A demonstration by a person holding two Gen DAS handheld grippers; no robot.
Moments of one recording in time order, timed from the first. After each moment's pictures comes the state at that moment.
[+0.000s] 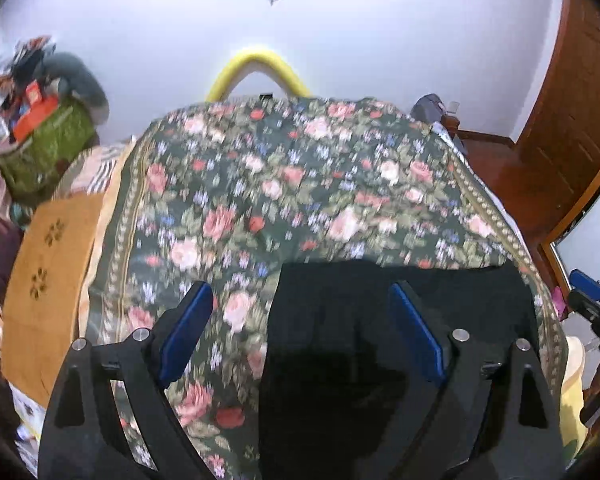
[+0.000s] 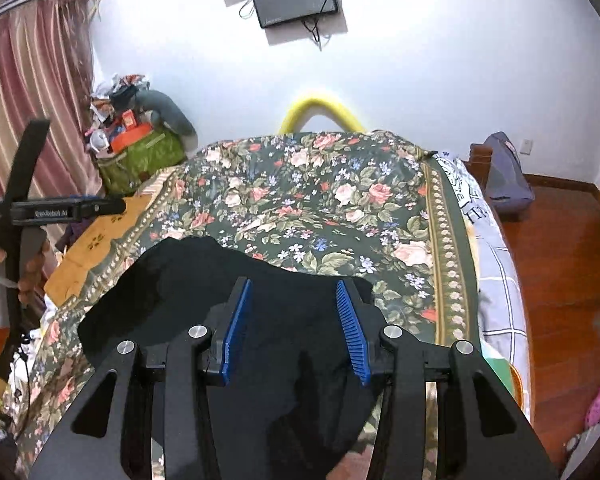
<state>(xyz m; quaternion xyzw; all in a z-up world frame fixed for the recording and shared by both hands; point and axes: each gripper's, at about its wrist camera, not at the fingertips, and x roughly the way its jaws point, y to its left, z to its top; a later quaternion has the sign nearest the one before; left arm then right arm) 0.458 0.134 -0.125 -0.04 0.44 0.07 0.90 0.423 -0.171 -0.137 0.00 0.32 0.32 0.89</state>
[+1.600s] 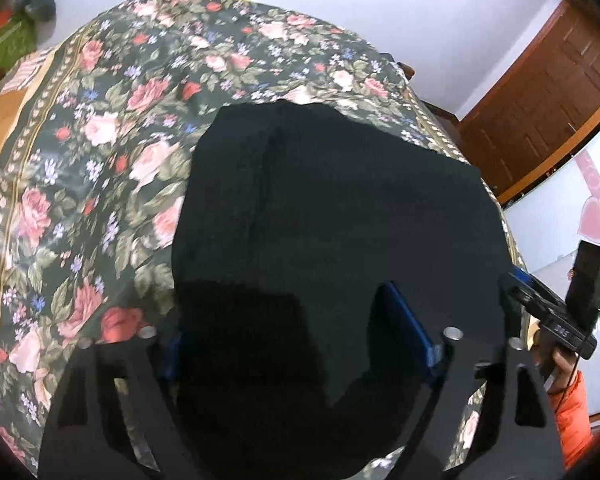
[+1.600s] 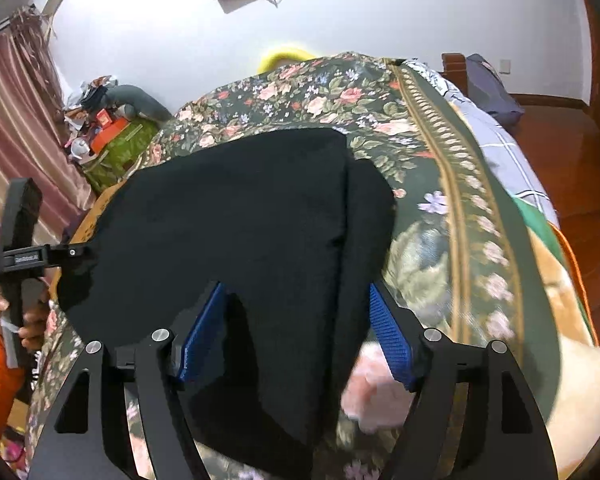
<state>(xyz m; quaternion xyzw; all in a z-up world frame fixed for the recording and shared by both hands) 0.422 0.128 -0.227 -0.15 0.49 -0.06 0.86 0.419 -0.173 -0.239 0.08 0.41 0.28 0.87</state>
